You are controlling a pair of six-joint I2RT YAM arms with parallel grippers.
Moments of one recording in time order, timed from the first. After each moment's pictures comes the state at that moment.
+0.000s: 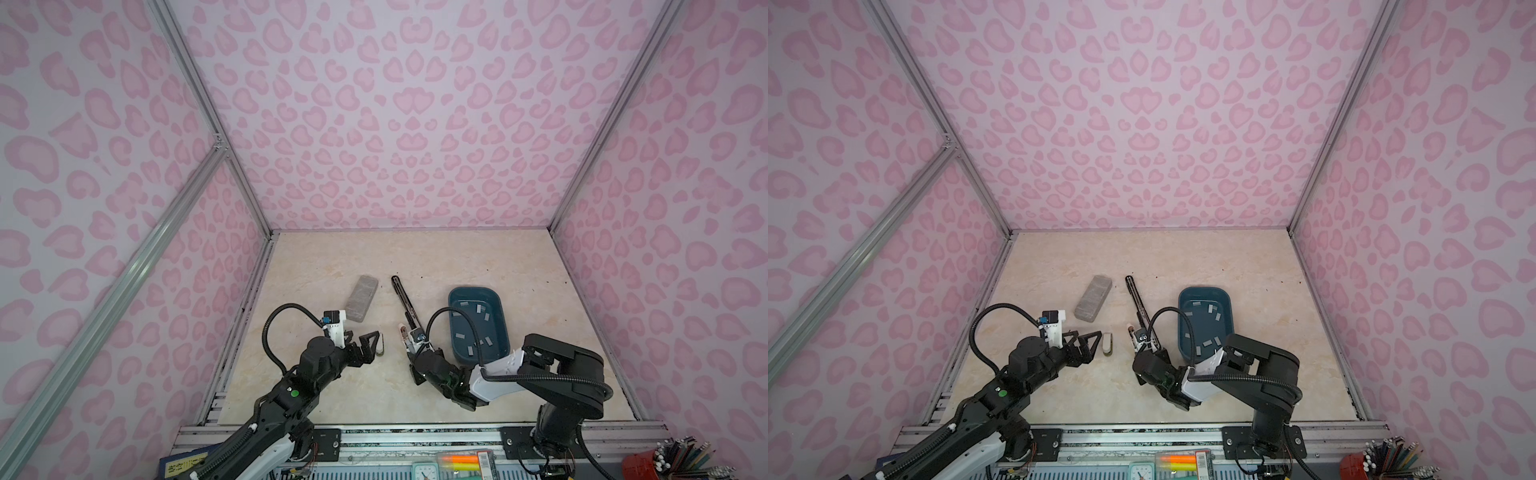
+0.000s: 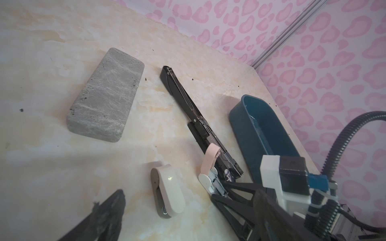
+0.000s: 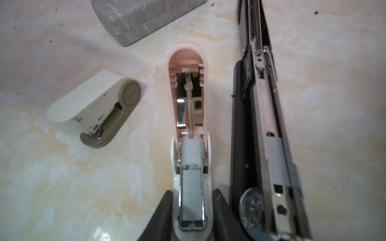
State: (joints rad) left arm -0.59 0.67 0.24 0.04 0.01 -0.59; right arm 1.14 1.76 0.54 0.51 0.46 0.45
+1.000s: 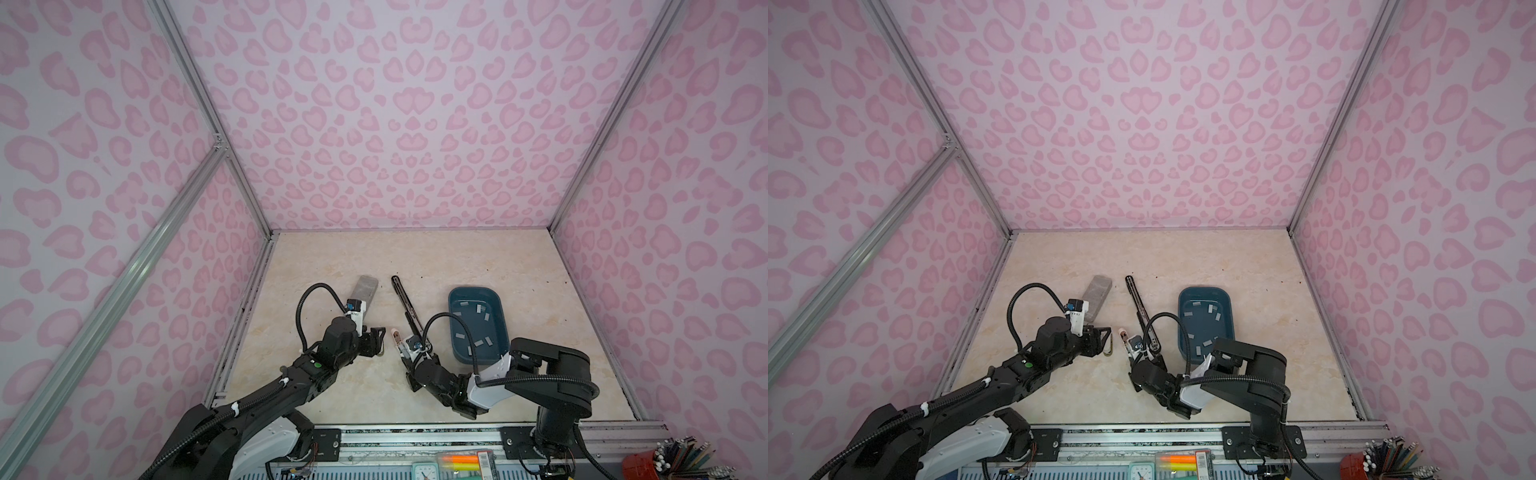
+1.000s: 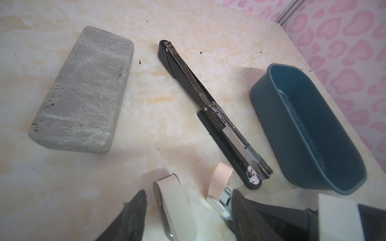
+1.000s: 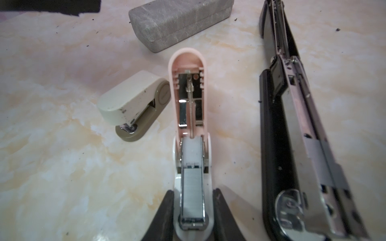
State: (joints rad) left arm -0.61 1.07 0.37 0.13 0.01 -0.46; right arm 1.20 1.83 0.50 0.71 0.48 0.41
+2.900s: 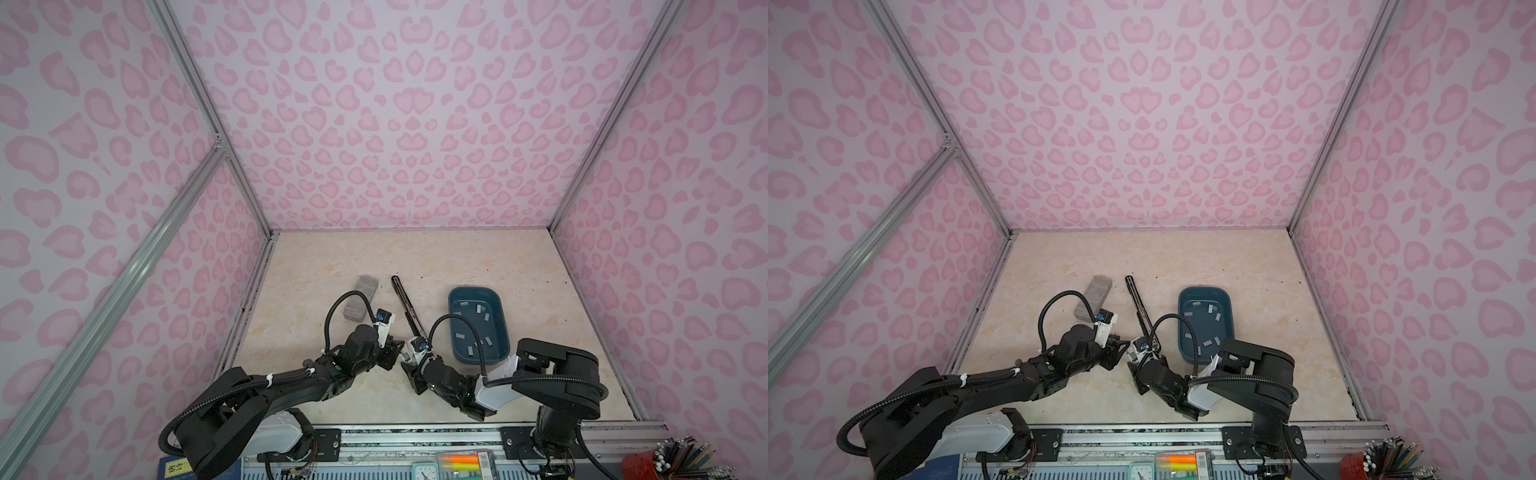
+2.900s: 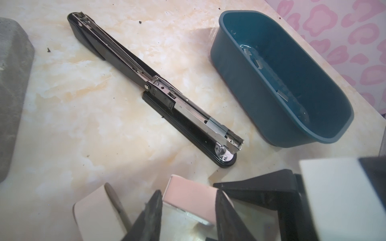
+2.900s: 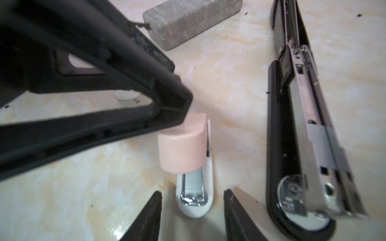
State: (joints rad) left arm -0.79 1.27 0.37 0.33 0.03 -0.34; right arm 1.18 1.76 0.43 0.76 0.39 0.41
